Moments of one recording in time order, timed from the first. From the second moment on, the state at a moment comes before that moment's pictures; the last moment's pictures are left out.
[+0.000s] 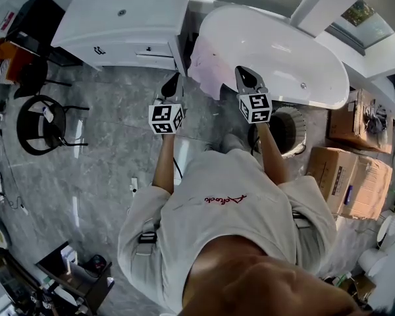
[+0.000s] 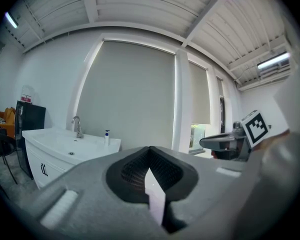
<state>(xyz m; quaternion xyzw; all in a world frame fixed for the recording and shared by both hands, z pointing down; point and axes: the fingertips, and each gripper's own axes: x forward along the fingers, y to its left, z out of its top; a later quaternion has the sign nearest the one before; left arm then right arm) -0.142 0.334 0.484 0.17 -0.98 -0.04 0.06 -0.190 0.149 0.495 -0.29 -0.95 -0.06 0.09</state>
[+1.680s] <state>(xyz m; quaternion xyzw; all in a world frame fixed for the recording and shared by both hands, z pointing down) -0.229 0.337 0.491 0.17 -0.98 -0.04 0.07 -0.275 0.153 0.509 -0.29 -0.95 -0.05 0.10</state>
